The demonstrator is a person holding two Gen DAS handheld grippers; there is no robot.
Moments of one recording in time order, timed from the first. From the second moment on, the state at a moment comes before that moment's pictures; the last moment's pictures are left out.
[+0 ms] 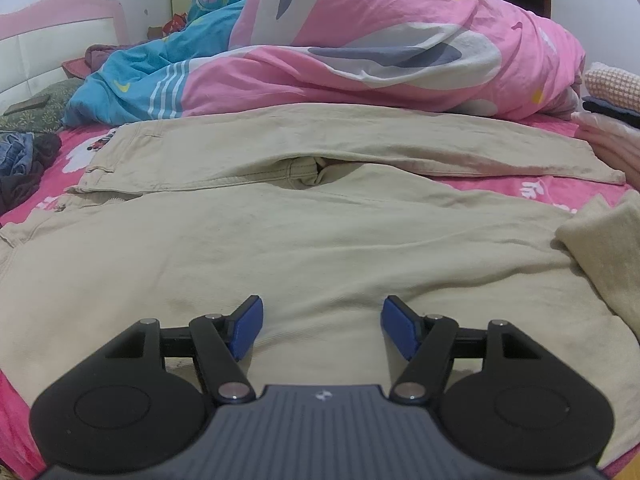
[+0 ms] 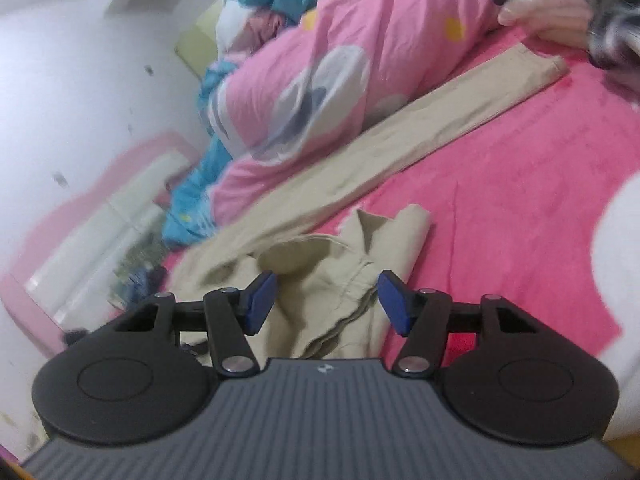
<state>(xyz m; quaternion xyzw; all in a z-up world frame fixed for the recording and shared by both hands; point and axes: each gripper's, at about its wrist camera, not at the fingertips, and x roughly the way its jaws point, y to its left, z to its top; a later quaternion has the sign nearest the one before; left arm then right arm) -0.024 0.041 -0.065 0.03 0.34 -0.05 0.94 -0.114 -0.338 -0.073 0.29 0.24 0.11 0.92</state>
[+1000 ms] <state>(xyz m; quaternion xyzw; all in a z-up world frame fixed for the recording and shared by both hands) -0.023 0.043 -0.065 0.03 0.34 -0.05 0.94 -0.059 -0.318 0.009 -0.21 0.23 0.08 0.95</state>
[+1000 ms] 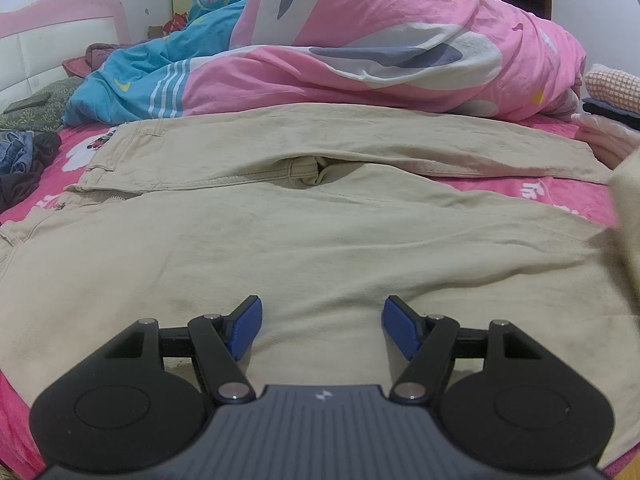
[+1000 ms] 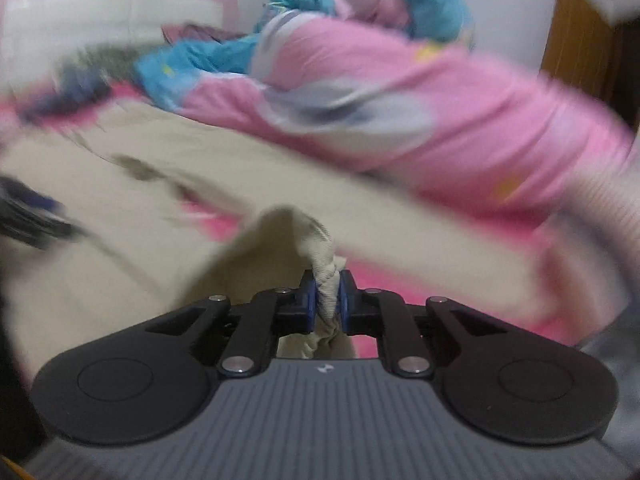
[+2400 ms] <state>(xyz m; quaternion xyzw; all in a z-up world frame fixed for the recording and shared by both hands) -0.023 0.040 -0.065 0.03 0.35 -0.04 0.94 -0.178 -0.485 -0.072 0.21 0.28 -0.14 0.92</state>
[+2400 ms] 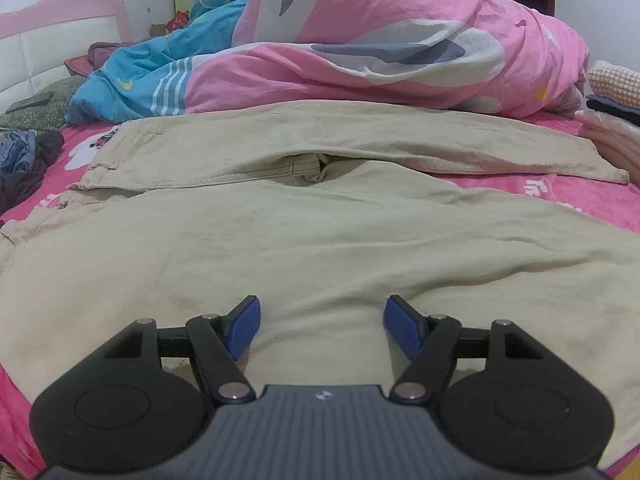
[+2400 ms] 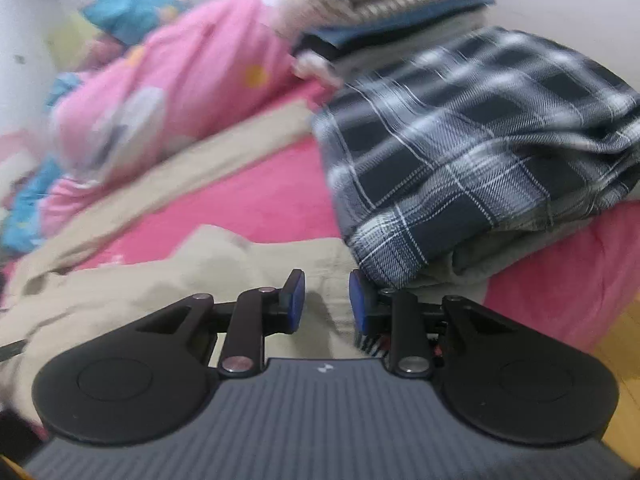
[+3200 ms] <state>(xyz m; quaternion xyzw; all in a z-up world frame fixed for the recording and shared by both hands) -0.024 0.043 -0.065 0.03 0.34 -0.04 0.94 -0.137 -0.430 0.008 -0.09 0.24 -0.16 0.95</state>
